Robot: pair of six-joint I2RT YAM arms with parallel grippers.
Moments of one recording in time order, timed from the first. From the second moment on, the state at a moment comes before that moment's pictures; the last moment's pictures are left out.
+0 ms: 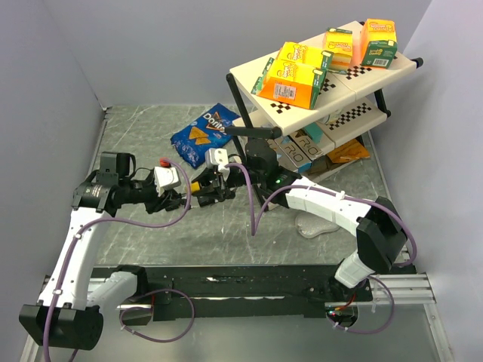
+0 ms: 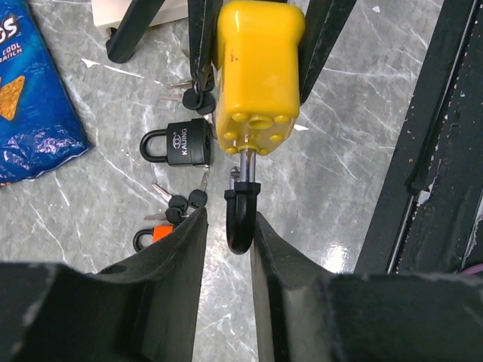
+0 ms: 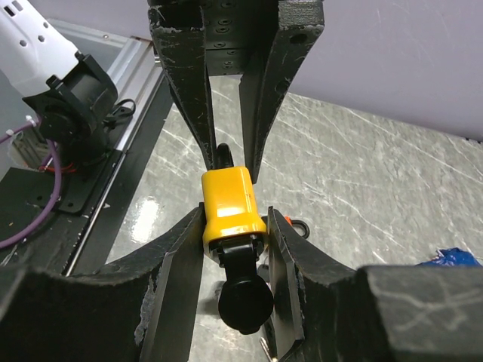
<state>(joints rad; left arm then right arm) -0.10 0.97 1.05 -0.97 0.80 0.90 0.83 1.55 1.16 0.29 -0.84 -0.30</state>
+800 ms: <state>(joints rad) -0.13 0.94 1.04 -0.93 0.77 0.87 0.83 1.57 1.18 0.27 -0.82 -0.30</state>
